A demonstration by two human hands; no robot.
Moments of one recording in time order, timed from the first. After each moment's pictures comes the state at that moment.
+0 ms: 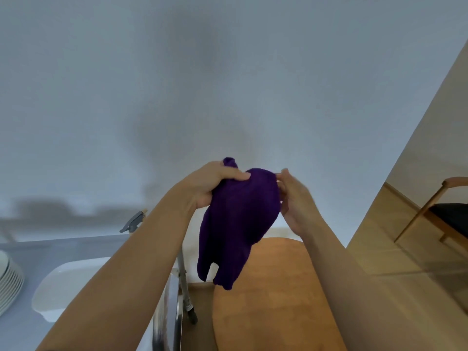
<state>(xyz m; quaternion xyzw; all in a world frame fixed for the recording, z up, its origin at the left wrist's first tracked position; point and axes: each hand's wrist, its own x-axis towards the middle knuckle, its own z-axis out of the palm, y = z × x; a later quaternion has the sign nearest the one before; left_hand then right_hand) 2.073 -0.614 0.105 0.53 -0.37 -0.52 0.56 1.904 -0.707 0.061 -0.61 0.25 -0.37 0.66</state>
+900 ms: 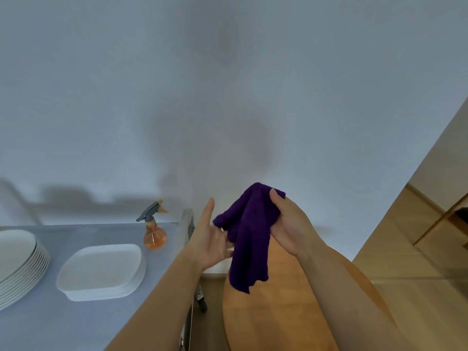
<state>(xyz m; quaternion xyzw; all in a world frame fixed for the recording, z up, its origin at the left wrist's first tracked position) 2.065 -0.570 -0.030 0.39 -0.12 -0.62 0.67 1.923 -0.669 0.035 -0.46 0.21 -0.28 0.82</state>
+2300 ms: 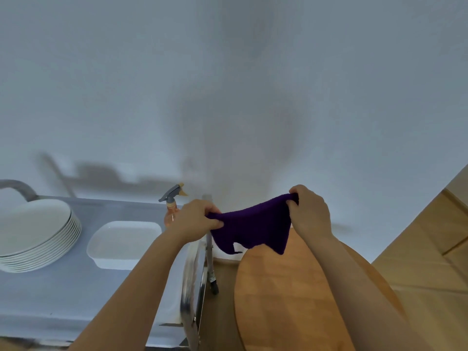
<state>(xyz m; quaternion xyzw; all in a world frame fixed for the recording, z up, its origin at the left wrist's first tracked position) 2.108 -0.520 -0.010 0.82 -0.42 -0.20 0.33 1.934 -0.692 0.008 -0.86 0.40 -0.25 0.18</state>
